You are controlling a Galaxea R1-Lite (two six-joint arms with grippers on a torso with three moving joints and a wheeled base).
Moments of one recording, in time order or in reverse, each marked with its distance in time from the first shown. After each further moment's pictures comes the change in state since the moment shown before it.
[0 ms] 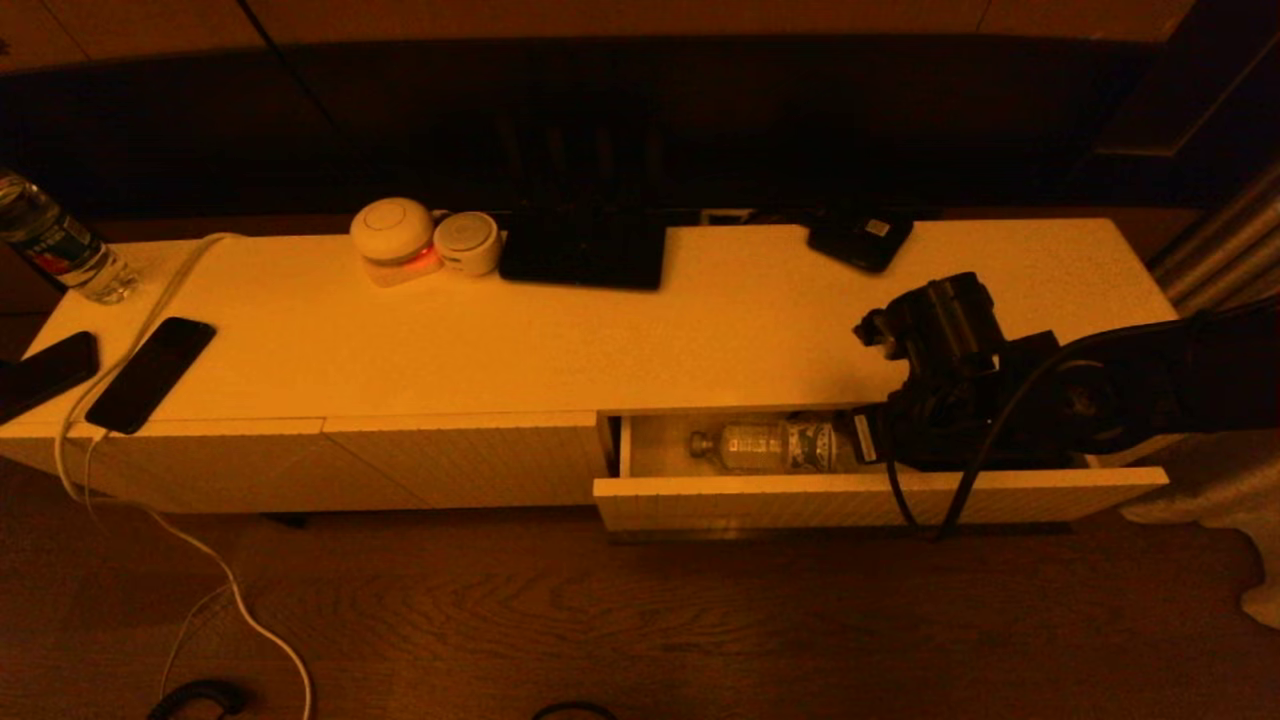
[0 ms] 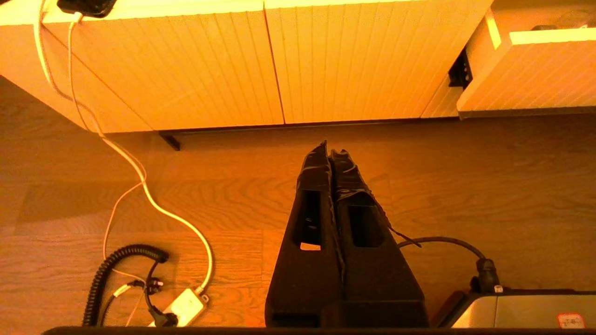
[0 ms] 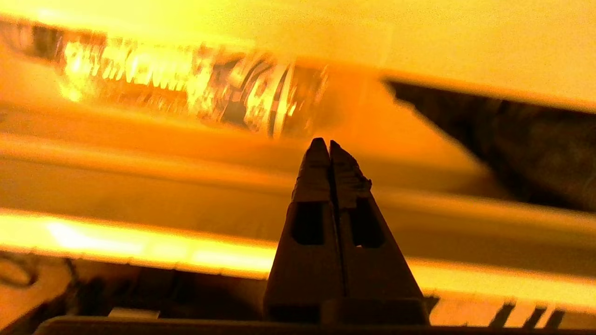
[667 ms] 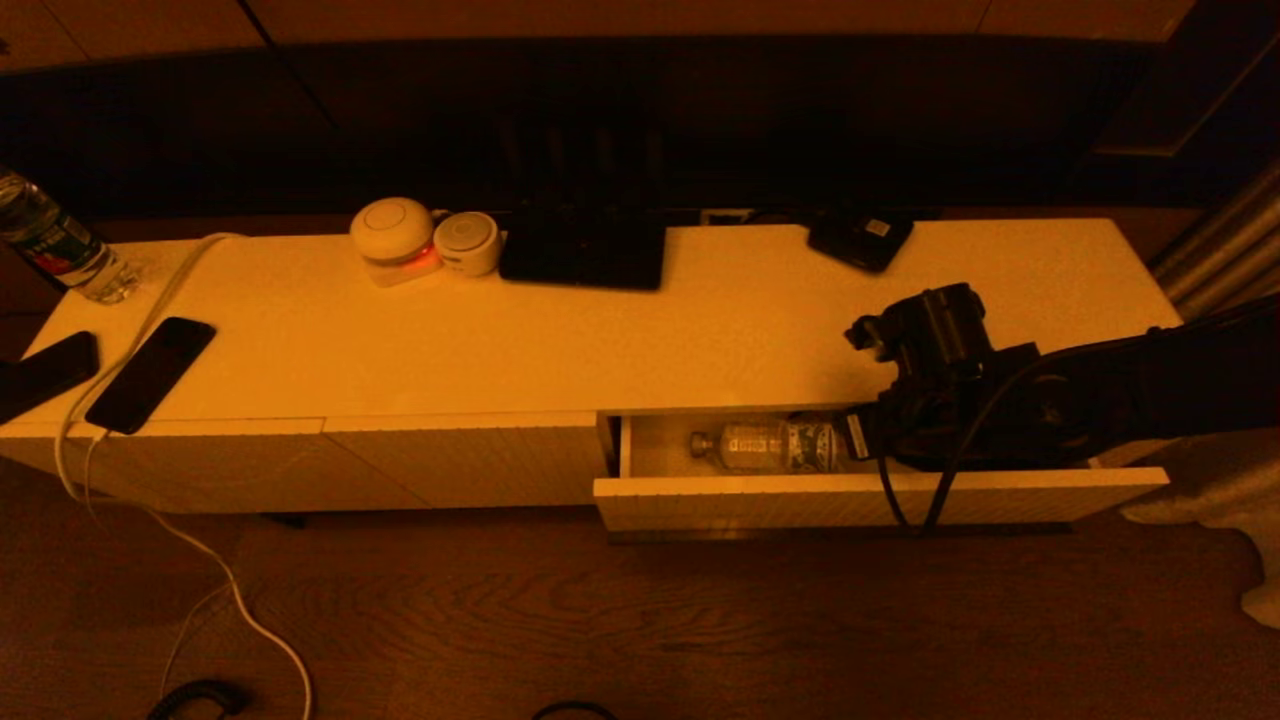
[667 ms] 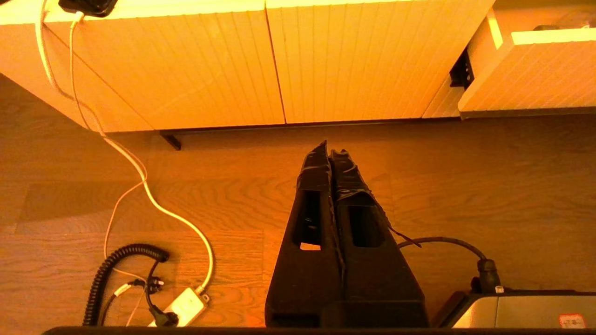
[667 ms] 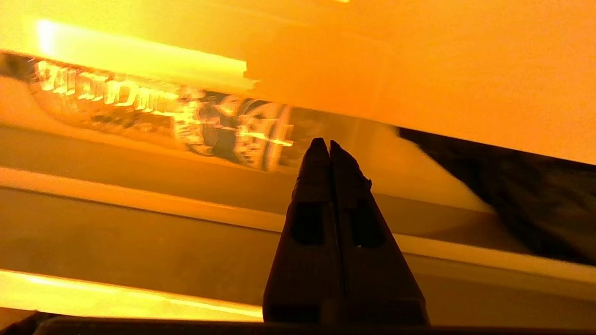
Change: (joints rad) left arm 0.000 0.000 0.000 0.000 0.000 0.000; right arm -0.030 0.063 0.002 -0.110 0.033 -0.072
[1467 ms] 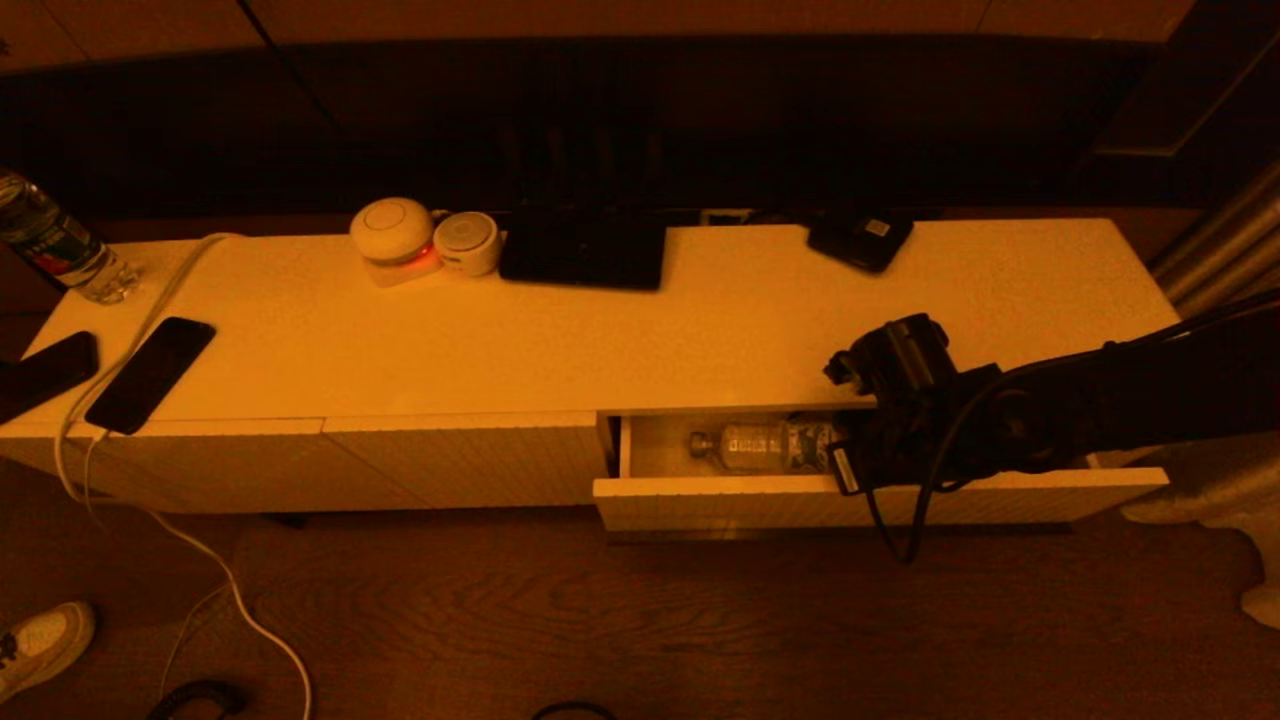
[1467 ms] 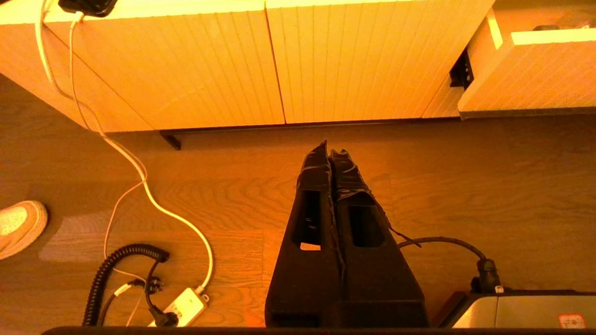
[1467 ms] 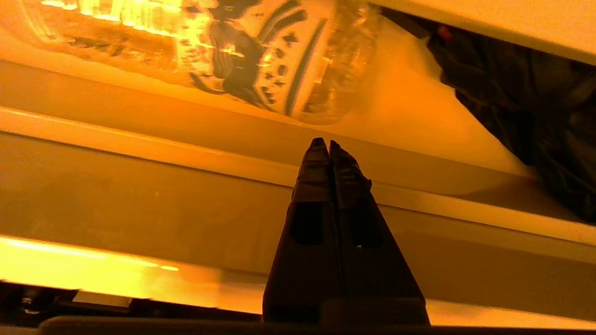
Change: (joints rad) left arm 0.000 0.000 0.000 0.000 0.000 0.000; right arm 0.040 0.041 -0.007 0.114 -0.022 0.018
